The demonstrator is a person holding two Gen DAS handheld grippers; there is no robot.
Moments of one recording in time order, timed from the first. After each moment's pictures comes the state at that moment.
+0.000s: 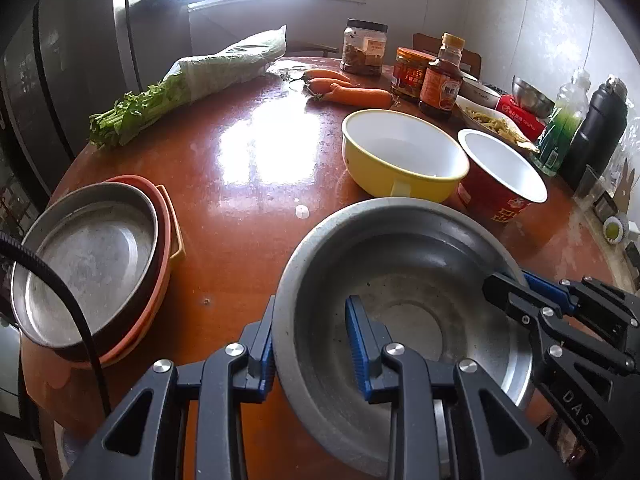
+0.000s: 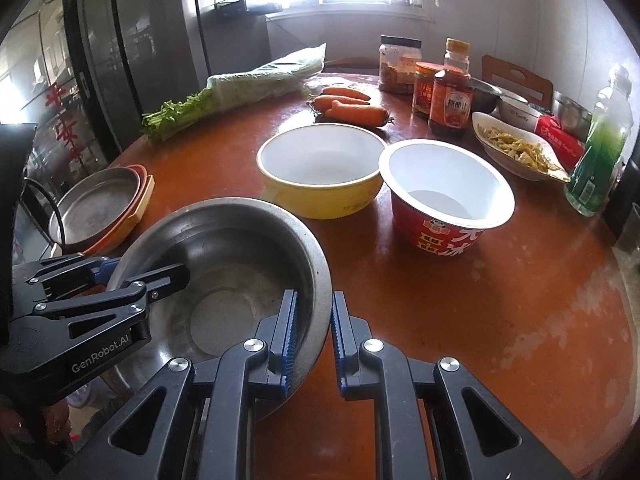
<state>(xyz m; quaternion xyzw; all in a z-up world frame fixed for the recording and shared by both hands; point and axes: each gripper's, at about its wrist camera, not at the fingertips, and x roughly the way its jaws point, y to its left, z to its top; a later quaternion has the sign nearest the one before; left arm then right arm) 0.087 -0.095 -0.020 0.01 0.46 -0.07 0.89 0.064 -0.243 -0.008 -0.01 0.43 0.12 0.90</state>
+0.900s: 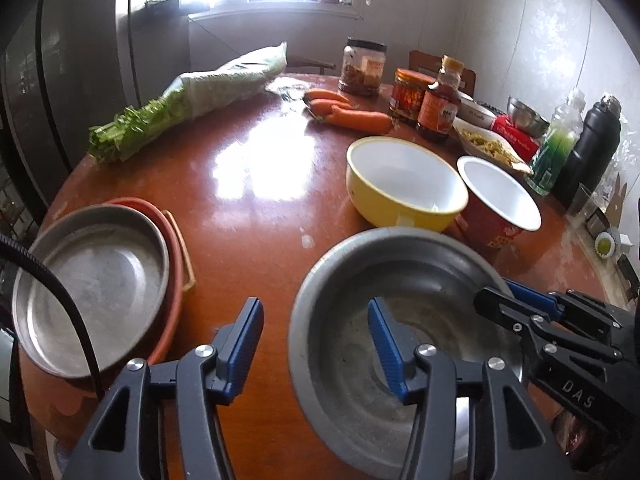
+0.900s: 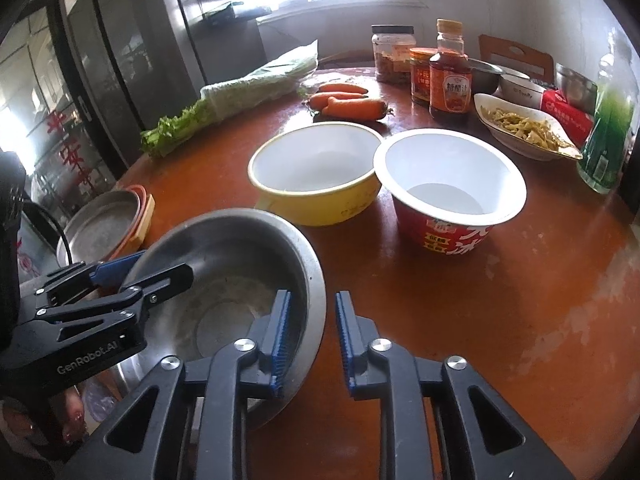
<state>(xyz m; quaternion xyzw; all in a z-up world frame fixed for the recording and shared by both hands) 0.095 -0.082 -0.004 -0.01 0.43 -0.08 0.90 0.077 -0.255 -0.010 0.04 0.43 0.14 0.89</state>
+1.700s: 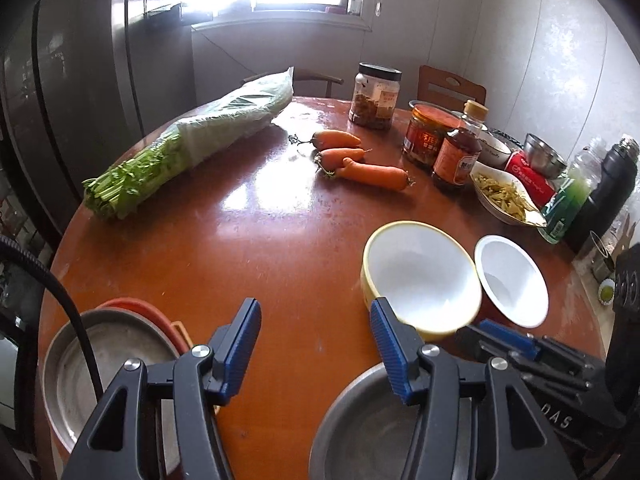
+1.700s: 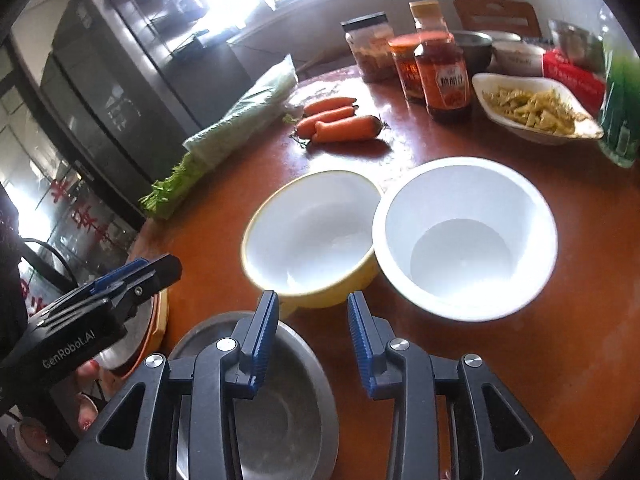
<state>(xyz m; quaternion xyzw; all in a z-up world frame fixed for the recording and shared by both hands) 0.172 -0.083 0.040 -0.02 0.43 -0.08 0.90 0.143 -0.270 0.004 0.16 0.45 0.13 0.87</state>
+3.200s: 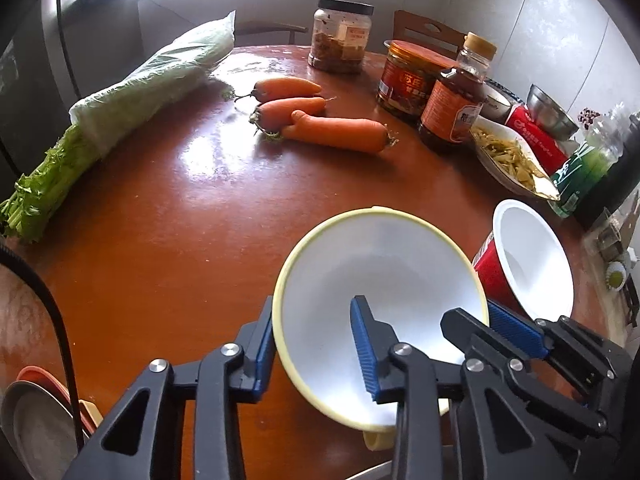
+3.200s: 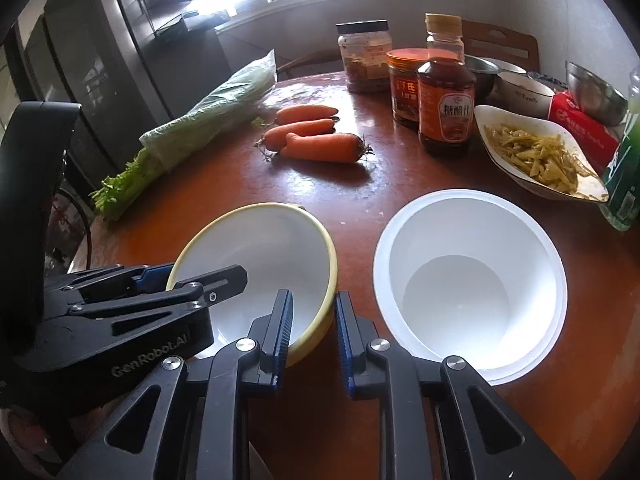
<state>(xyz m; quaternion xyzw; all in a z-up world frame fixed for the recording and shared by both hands) 0.248 -0.135 -0.011 0.01 0.50 -0.13 0.85 0.196 -0.260 -0.005 0.08 0.45 0.09 0.89</state>
